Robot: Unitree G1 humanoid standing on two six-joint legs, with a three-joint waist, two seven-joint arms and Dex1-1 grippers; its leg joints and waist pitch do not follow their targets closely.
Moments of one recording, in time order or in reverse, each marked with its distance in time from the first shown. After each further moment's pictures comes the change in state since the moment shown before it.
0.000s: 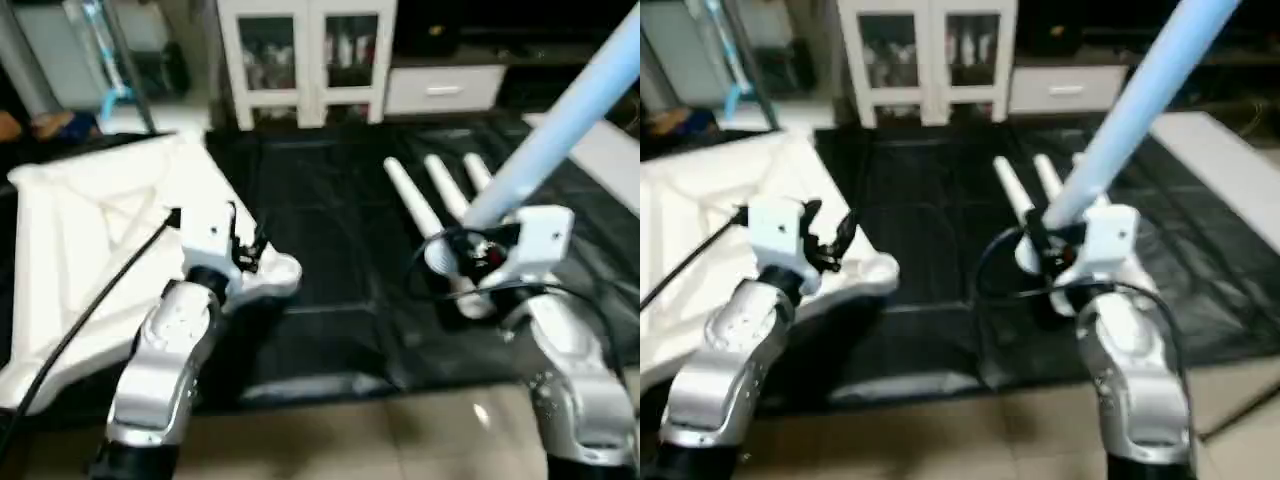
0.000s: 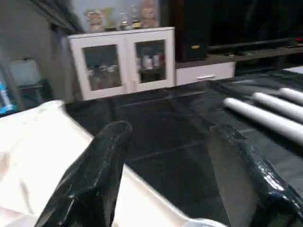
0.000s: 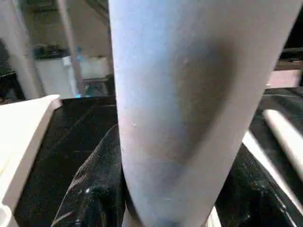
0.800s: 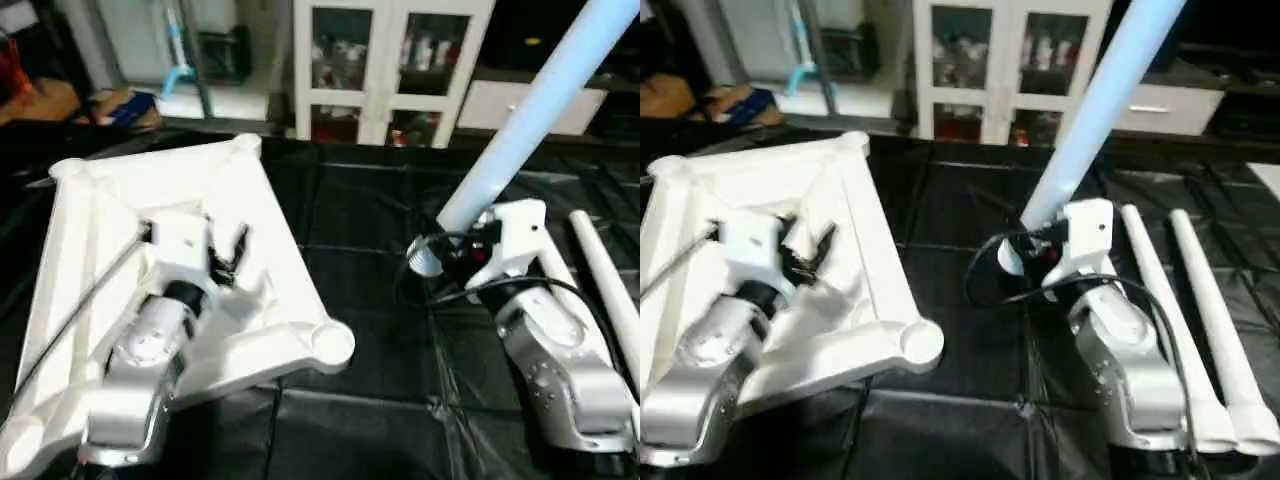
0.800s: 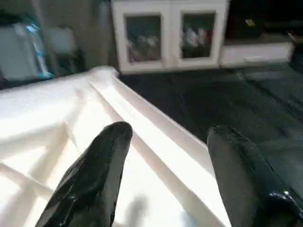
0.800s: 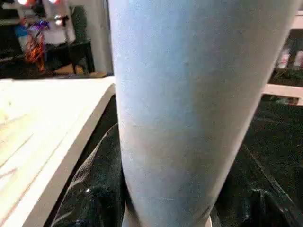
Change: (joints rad) left arm 0.094 0.055 0.018 -0.037 -0.020 0.056 -0.079; right arm -0.030 -0.067 0.057 0.034 0.049 0.035 0.135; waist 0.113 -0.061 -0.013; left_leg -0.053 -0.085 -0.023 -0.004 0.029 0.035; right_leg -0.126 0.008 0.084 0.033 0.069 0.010
